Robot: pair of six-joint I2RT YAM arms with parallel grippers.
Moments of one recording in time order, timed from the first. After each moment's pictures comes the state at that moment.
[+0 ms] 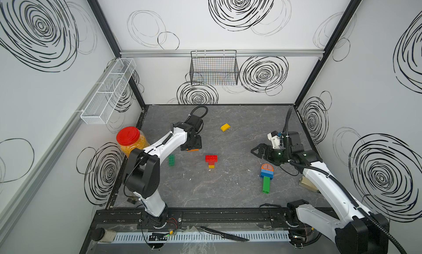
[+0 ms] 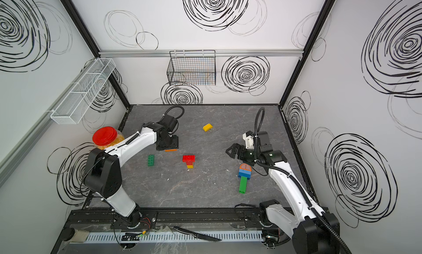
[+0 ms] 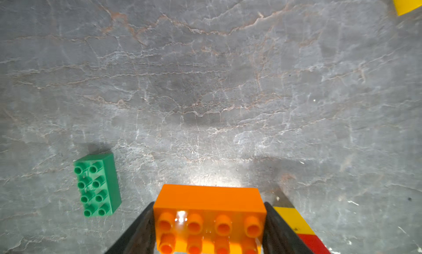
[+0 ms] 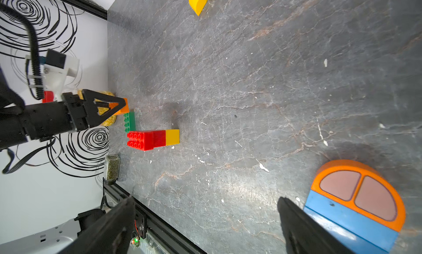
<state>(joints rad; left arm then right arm) -0.39 1.68 1.31 -0.93 -0.11 -0.55 0.26 1.04 0.79 -0.64 -0.51 0.51</state>
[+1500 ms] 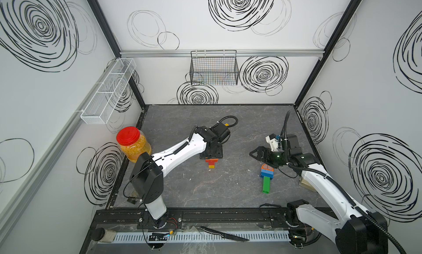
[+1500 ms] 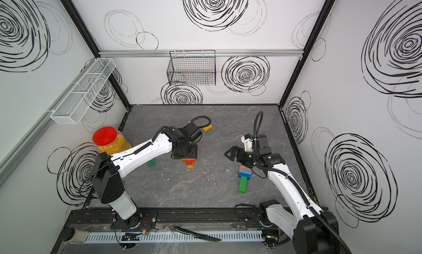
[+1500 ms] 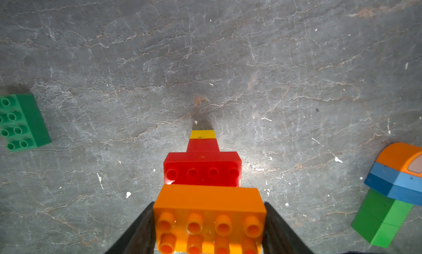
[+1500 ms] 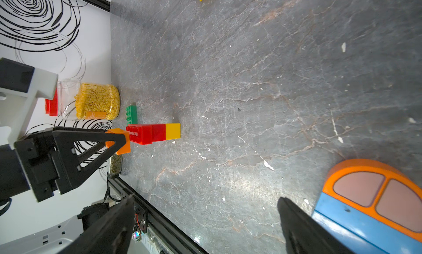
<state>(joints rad) -0.75 1.71 1.47 -1.11 -0.12 -0.80 0.27 1.03 0.72 -0.58 -0.55 0.52</state>
